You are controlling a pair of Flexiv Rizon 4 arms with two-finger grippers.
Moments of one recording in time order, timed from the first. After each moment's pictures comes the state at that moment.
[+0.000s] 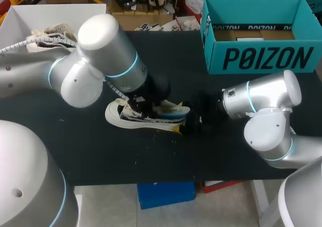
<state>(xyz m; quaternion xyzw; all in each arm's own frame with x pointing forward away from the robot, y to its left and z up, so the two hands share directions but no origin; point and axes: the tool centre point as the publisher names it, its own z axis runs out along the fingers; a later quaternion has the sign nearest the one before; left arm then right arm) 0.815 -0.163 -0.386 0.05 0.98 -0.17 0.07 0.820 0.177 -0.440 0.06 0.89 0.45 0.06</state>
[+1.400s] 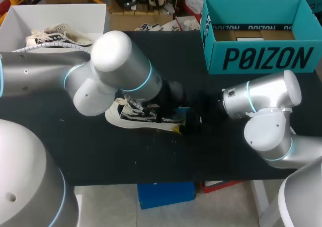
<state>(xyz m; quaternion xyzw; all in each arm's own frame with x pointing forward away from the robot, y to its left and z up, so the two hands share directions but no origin) 0.816 -0.213 -0.382 0.09 0.97 -0.20 0.14 0.820 0.177 -0.440 0.06 0.89 0.45 0.06</state>
